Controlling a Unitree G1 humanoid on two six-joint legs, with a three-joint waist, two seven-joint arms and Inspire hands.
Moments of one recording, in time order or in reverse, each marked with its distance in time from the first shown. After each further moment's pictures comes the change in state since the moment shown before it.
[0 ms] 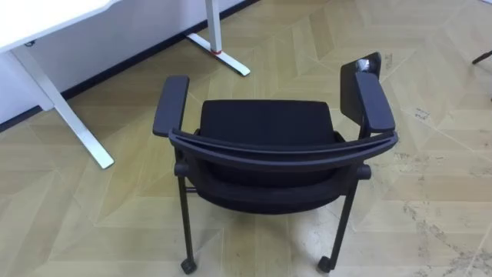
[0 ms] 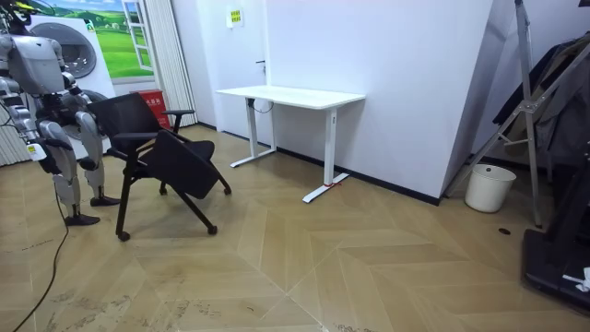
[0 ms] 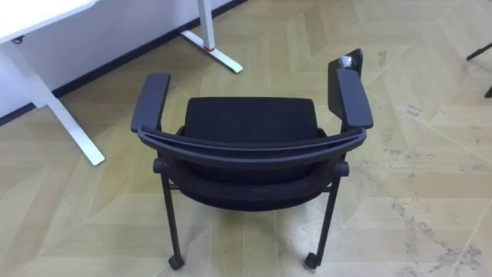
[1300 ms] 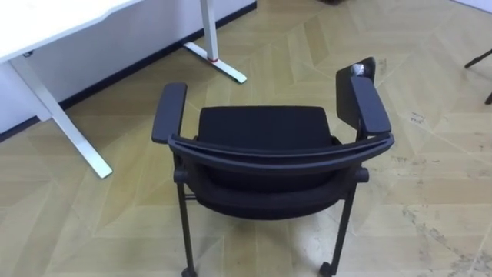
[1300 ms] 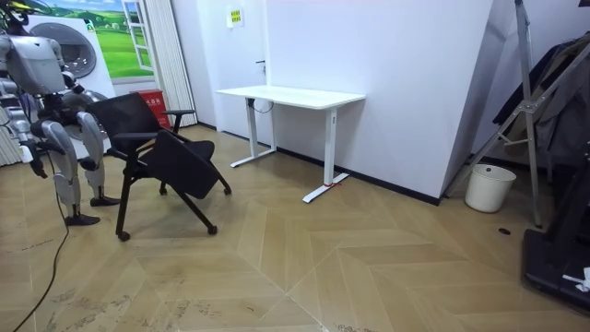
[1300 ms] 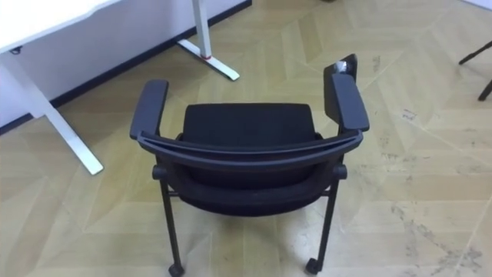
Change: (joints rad) left arm 0.005 0.025 0.257 -0.174 0.259 0.009 0.506; right arm 0.015 -0.014 -0.189 0.043 0.029 0.005 -0.059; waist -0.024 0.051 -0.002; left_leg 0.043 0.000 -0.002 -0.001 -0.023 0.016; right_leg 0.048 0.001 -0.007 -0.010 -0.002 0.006
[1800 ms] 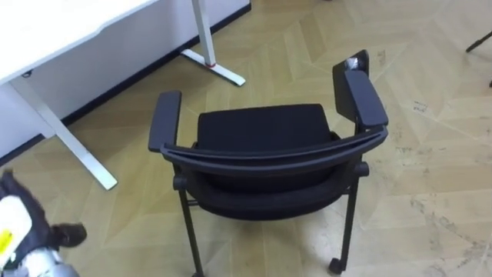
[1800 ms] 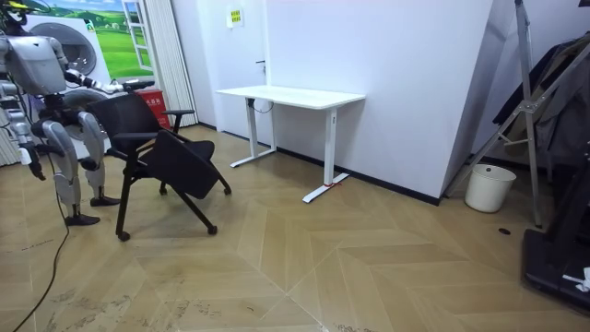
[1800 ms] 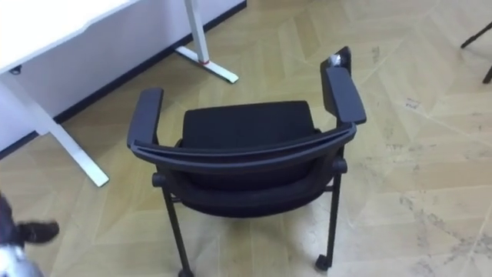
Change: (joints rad) left arm -0.089 0.044 -0.047 -0.442 0.580 0.028 0.145; right arm -0.019 -0.023 0.004 0.033 -0.004 0.021 -0.017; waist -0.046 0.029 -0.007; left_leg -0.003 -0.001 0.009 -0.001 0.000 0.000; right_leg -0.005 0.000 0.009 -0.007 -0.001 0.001
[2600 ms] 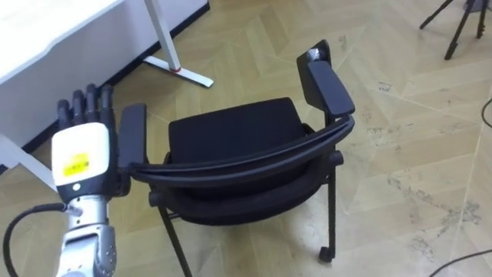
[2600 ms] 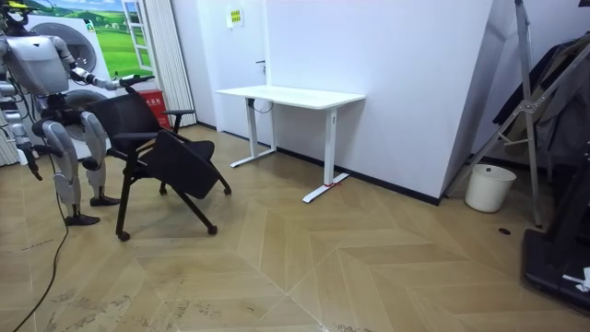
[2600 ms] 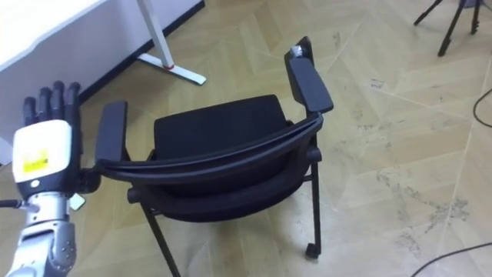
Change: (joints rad) left arm -0.010 0.045 -0.310 -0.242 0.360 0.098 -0.147; right arm -0.015 -0.008 0.030 0.012 0.036 0.002 0.043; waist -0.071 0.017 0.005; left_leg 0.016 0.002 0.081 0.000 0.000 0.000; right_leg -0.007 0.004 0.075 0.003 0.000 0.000
